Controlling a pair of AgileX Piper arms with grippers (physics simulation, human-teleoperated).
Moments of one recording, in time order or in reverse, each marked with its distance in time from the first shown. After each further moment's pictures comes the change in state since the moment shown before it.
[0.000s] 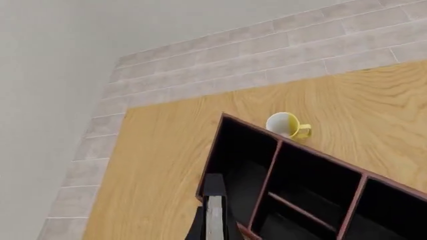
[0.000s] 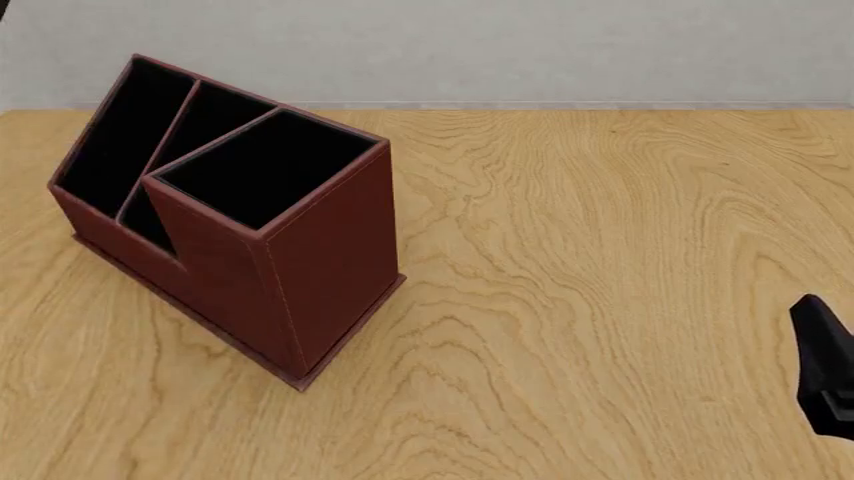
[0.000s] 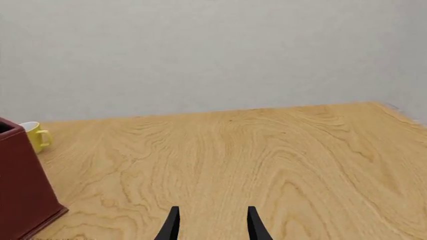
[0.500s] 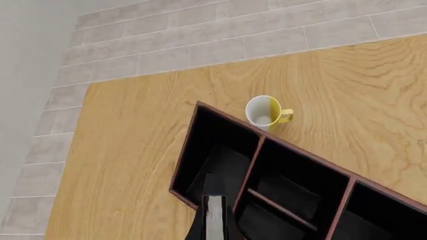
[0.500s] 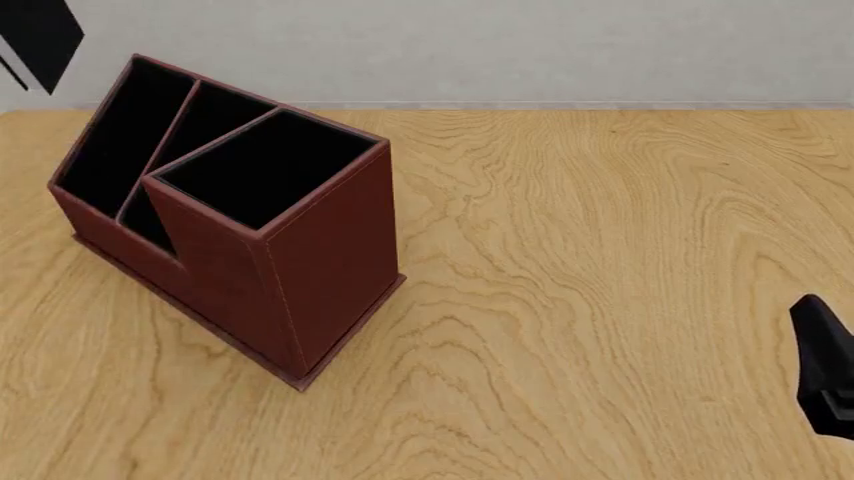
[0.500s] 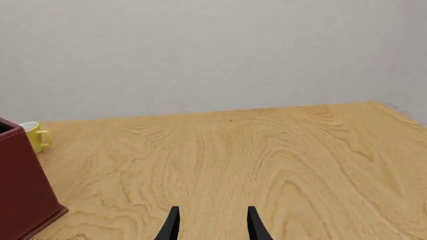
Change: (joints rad) left arm -0.052 0.208 -0.173 0.143 -0.071; right arm -0.001 0.001 0.000 0.000 0.002
